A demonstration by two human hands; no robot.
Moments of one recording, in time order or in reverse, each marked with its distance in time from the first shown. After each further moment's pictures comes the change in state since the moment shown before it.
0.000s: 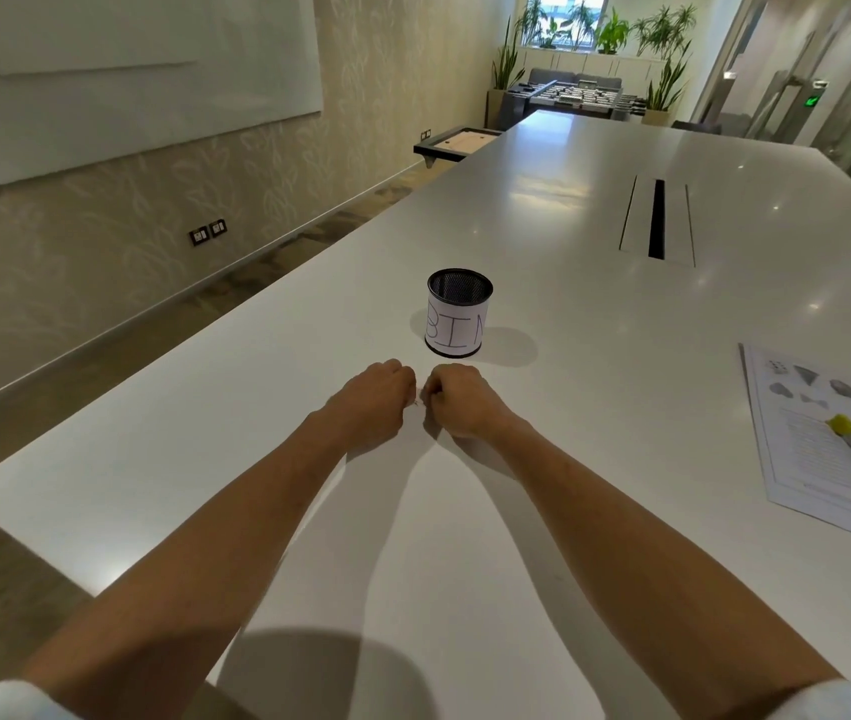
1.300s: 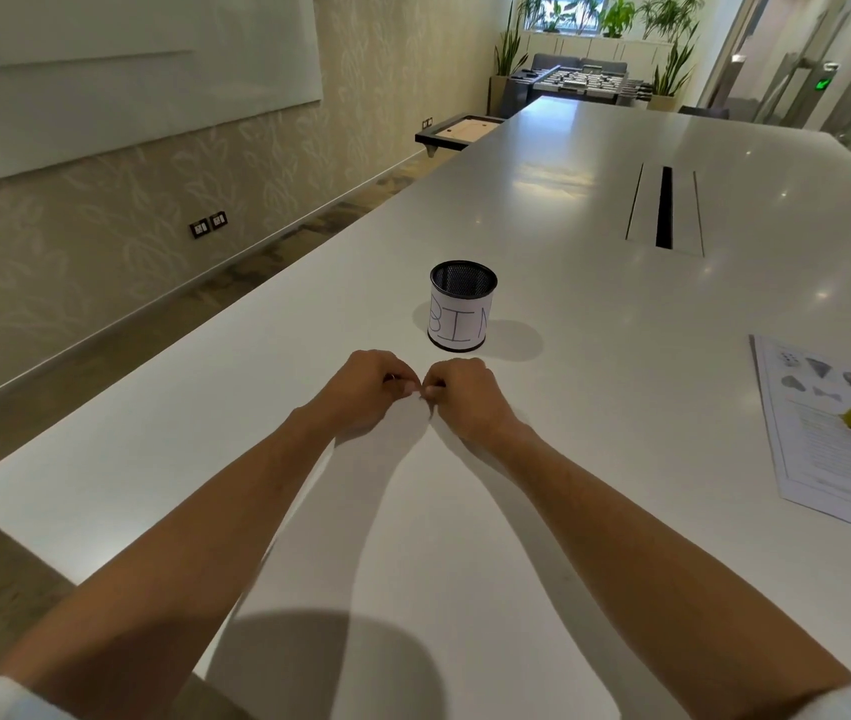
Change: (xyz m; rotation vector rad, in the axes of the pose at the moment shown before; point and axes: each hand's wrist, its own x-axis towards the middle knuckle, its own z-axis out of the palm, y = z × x) left_hand 0.005 -0.017 -0.003 -0.438 0.095 -0.083; right_hand -0.002 0.003 0.009 -0.034 0.143 -0.060
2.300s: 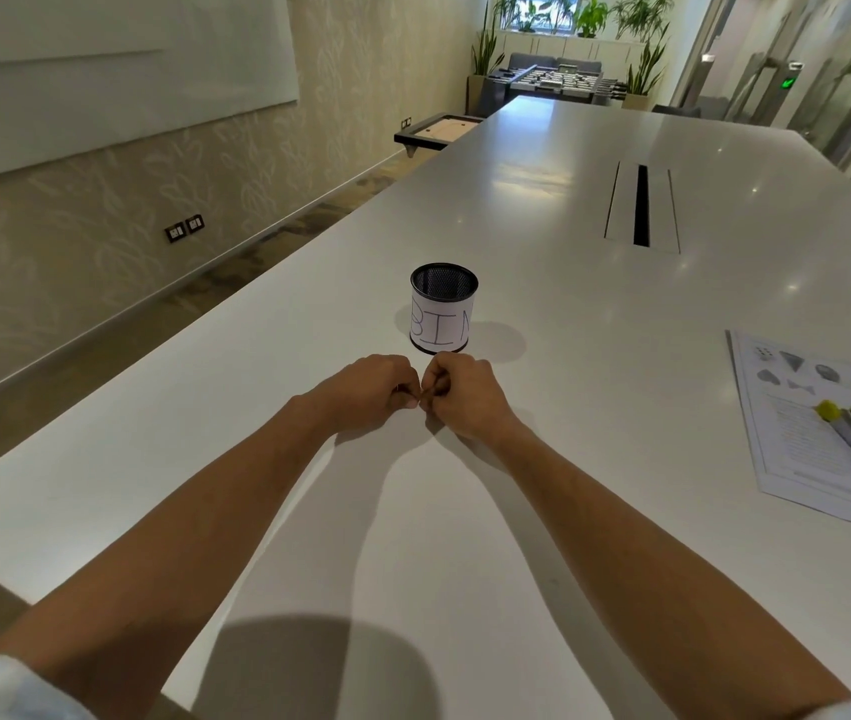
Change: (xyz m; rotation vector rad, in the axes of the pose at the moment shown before) left_hand 0.020 0.007 0.005 0.256 -0.204 0.258; right_hand -0.003 0.012 -0.012 0.217 0.081 0.036
